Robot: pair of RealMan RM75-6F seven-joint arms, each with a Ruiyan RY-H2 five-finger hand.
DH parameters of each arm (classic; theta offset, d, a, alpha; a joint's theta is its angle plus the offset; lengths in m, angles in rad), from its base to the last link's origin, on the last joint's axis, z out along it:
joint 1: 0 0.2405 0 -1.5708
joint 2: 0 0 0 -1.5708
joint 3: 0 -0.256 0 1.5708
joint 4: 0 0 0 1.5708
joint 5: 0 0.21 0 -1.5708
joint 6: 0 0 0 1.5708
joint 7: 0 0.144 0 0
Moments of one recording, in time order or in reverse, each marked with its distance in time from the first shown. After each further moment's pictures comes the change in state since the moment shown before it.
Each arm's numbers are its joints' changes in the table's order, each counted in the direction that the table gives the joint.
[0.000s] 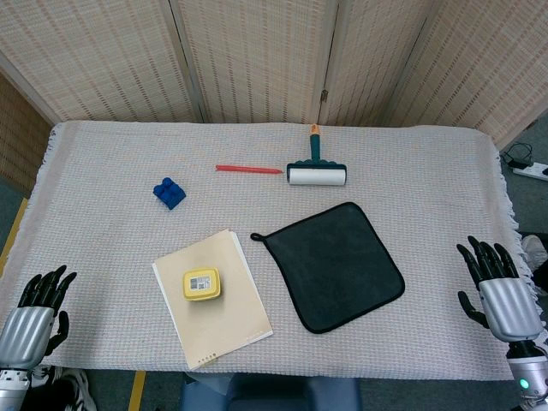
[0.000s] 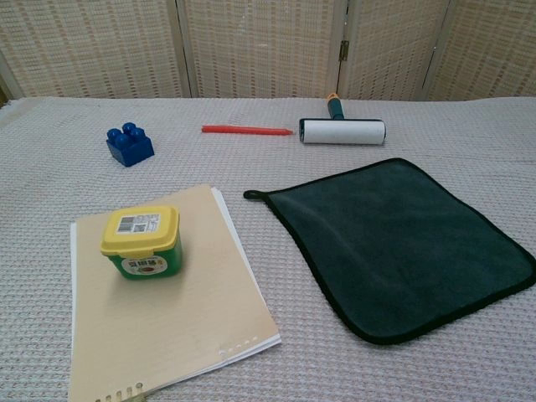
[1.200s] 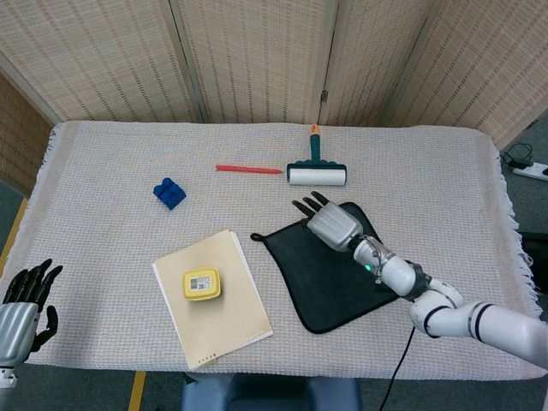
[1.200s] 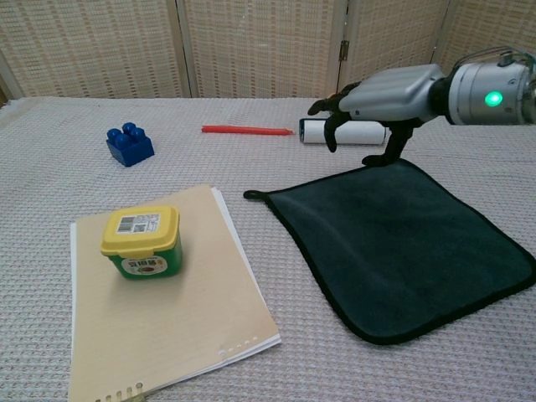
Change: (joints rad) left arm 0.003 0.044 0.021 -0.001 -0.008 0.028 -0.112; right arm 0.846 -0.291 -0.180 0.275 0.192 -0.907 -0.231
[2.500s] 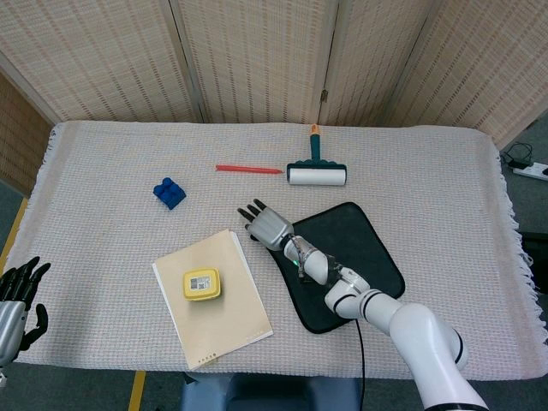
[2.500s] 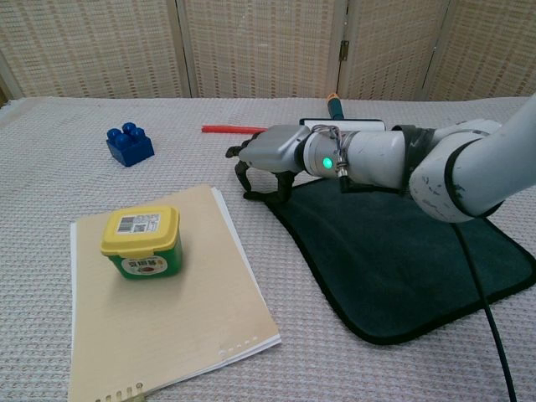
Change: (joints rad) left arm 0.007 0.021 0.011 0.011 -0.013 0.009 -0.061; right arm 0.285 -0.571 0.069 0.719 -0.083 -0.040 0.282
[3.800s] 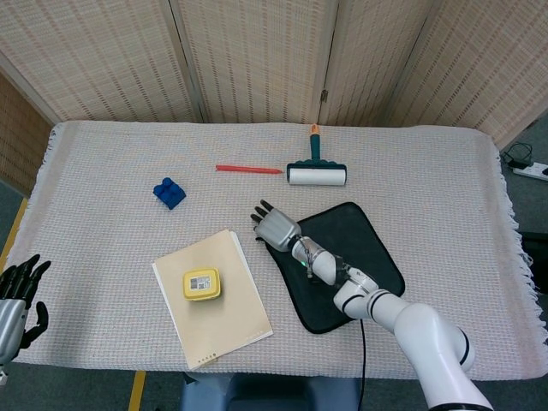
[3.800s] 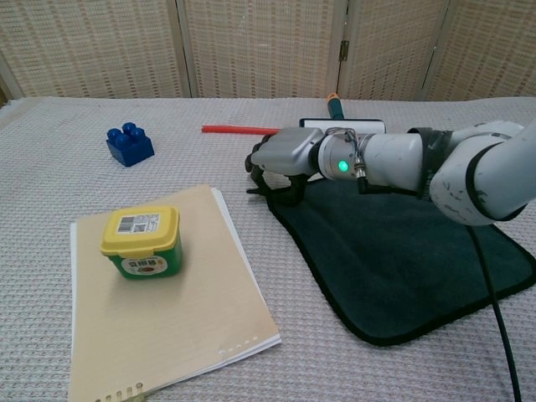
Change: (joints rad) left arm -0.005 -0.011 0.006 0.023 0.011 0.005 -0.013; right arm -0.023 0.023 0.049 -0.005 -0.025 0.031 0.031
